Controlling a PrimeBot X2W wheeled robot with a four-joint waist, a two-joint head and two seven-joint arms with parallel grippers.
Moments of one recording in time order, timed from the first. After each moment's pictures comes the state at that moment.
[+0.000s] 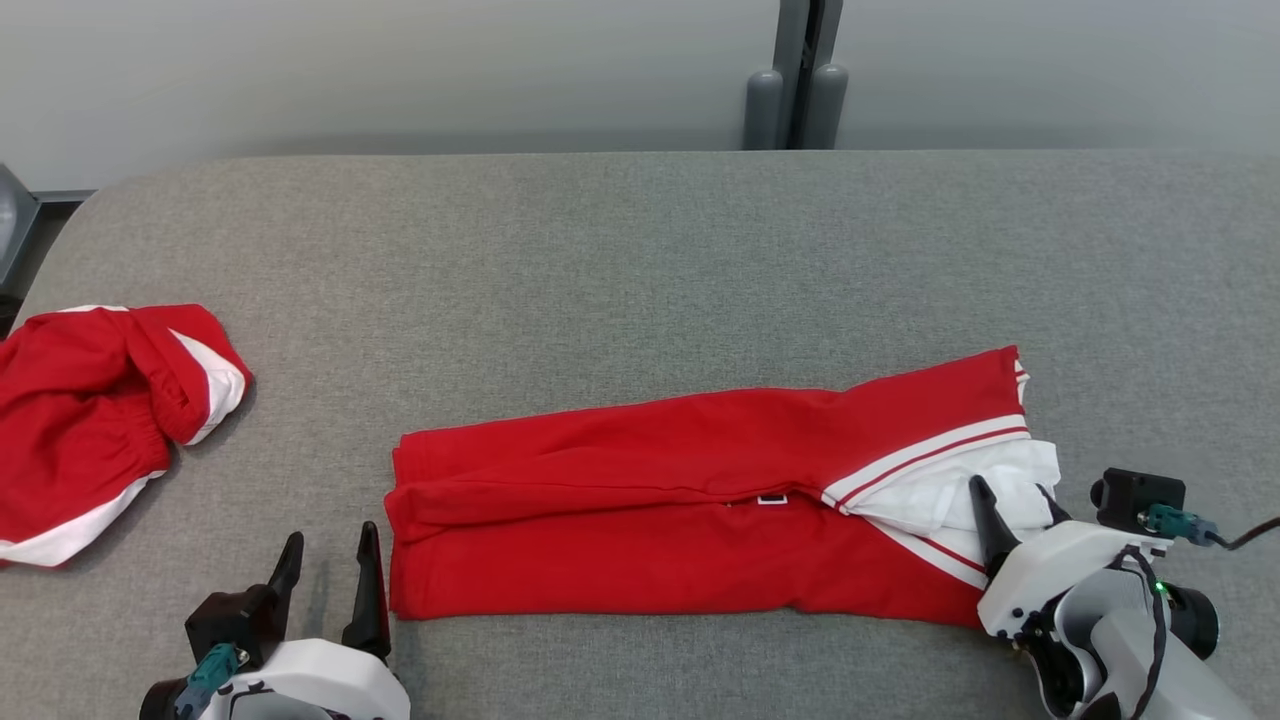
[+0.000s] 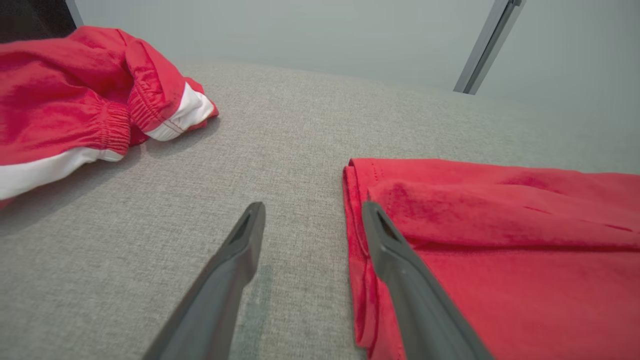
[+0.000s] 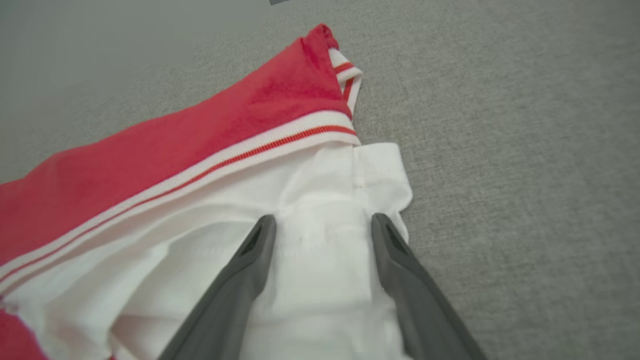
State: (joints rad) left arm -0.12 0.05 -0.02 0.52 -0.25 0.01 -0.26; right arm -0.49 -0.12 0.29 1.05 0.58 0.13 -0.21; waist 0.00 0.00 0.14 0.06
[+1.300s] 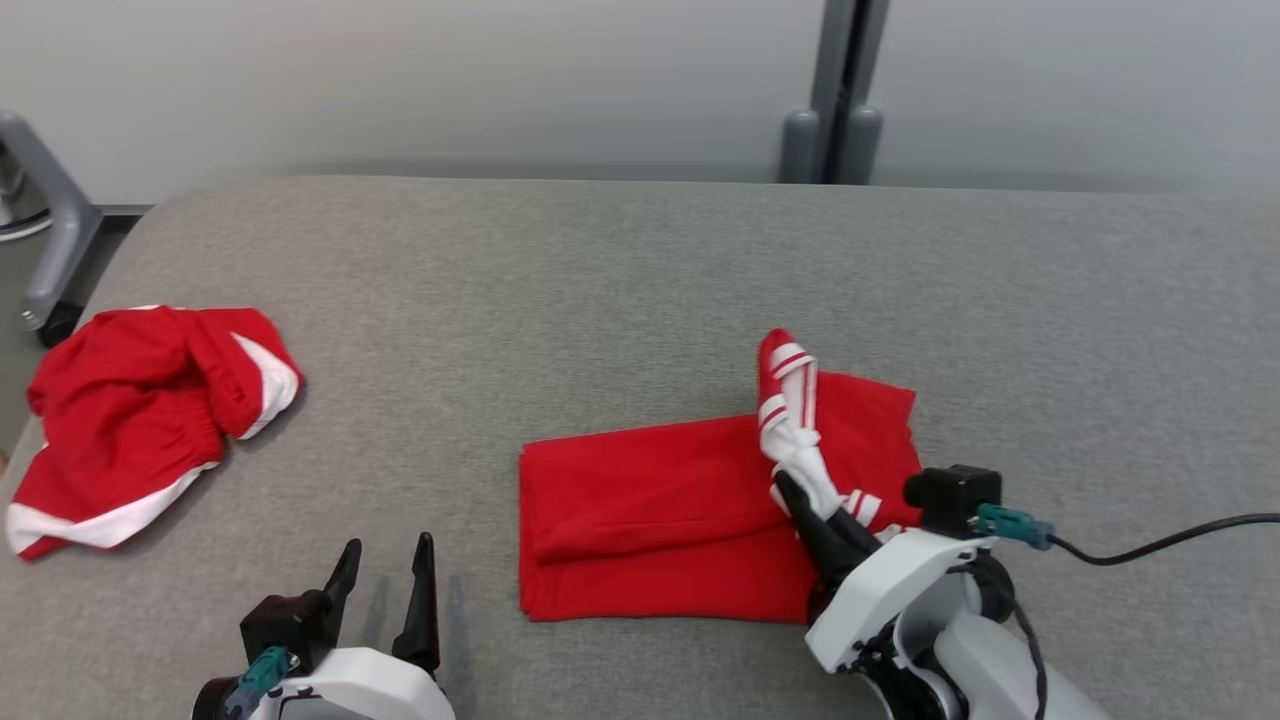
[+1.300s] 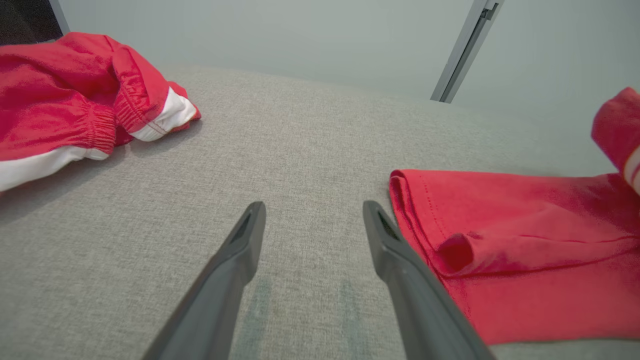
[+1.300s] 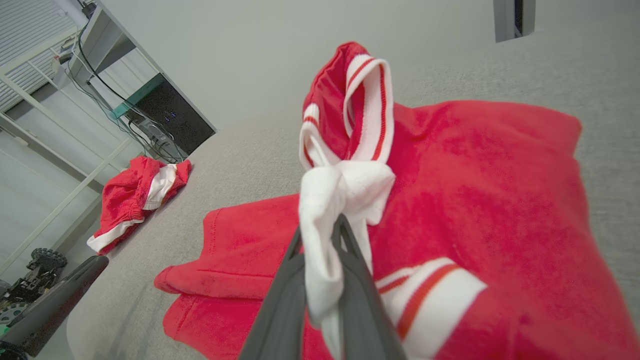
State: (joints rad) left arm -0.11 0.05 -0.13 0.52 -0.31 0.02 -0.26; right arm -0.42 -0.07 0.59 0.66 0.77 0.13 -0.18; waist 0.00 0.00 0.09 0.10
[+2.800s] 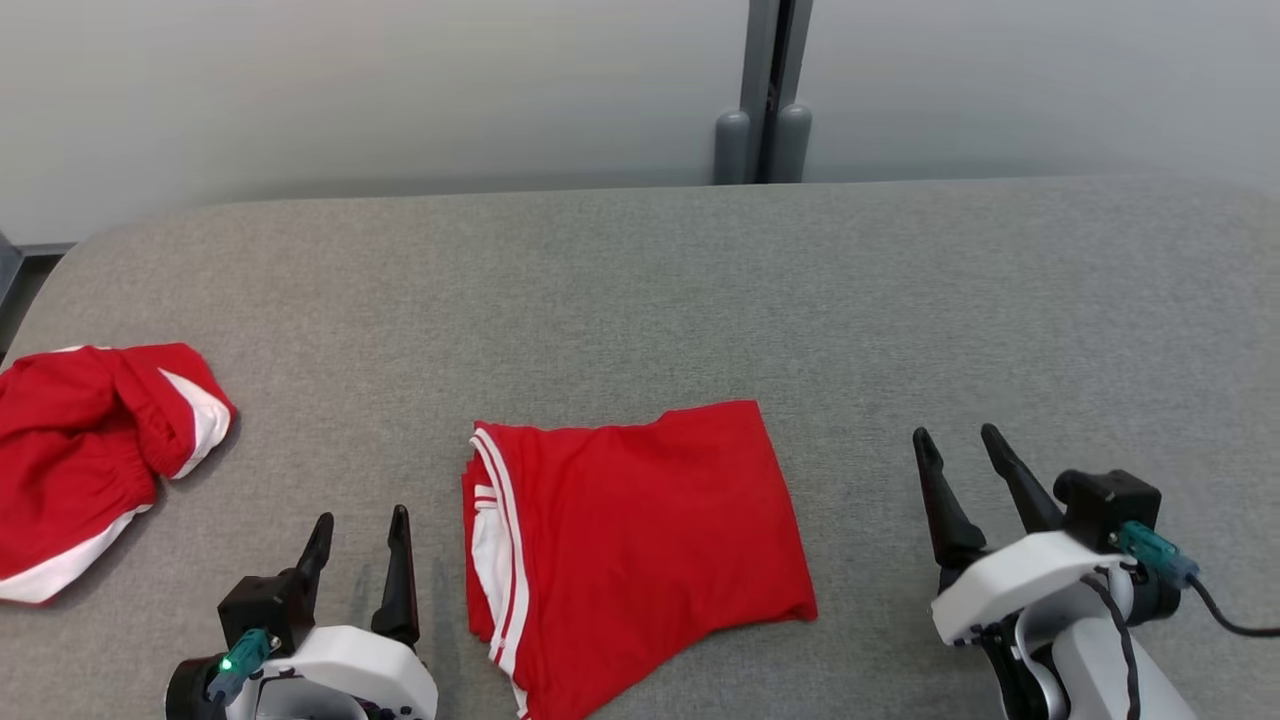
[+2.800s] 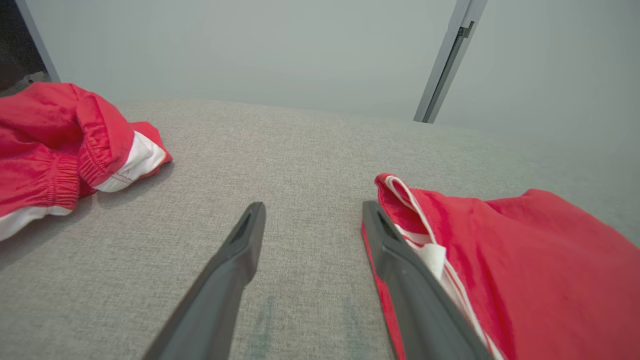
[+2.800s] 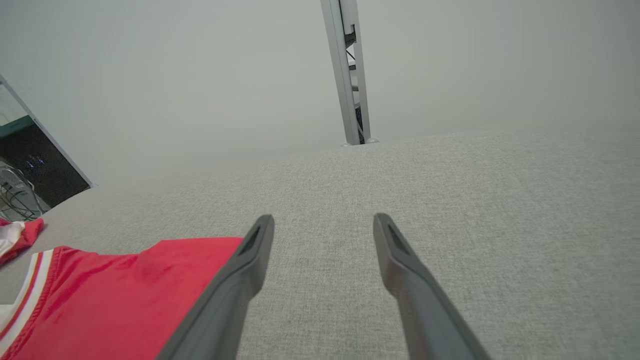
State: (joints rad) left arm -0.13 0.05 -0.10 0.49 -0.28 0.05 -0.26; right arm -0.32 -0.05 0.16 0.59 0.33 0.13 -0.26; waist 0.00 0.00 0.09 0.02
